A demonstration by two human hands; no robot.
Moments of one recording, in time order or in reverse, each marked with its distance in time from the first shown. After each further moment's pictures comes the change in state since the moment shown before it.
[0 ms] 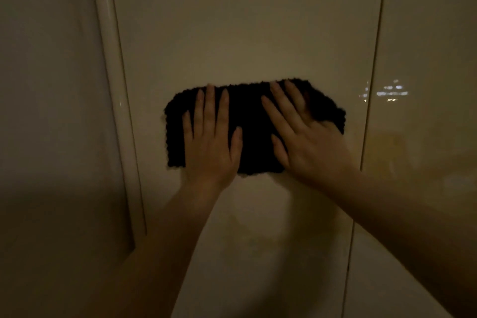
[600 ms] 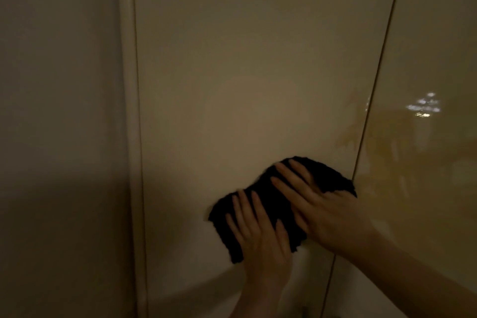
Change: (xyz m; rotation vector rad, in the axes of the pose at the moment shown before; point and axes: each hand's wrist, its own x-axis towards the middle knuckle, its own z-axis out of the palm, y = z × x) left_hand -0.214 0.132 0.058 -0.162 -0.137 -0.438; right_hand -0.145 -0.014 0.021 0.133 -0.266 -0.222
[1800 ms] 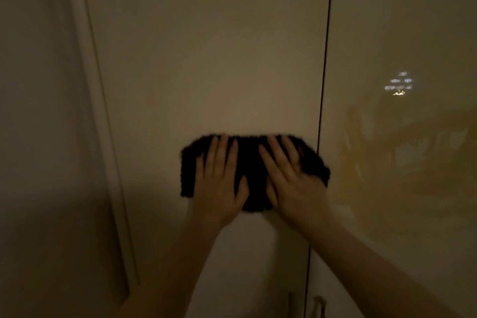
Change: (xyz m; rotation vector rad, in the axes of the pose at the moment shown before) left_hand 0.114 -0.012 -0.054 0.182 -0.030 0.544; right_hand 0.014 -0.004 0.000 0.097 0.281 0.333
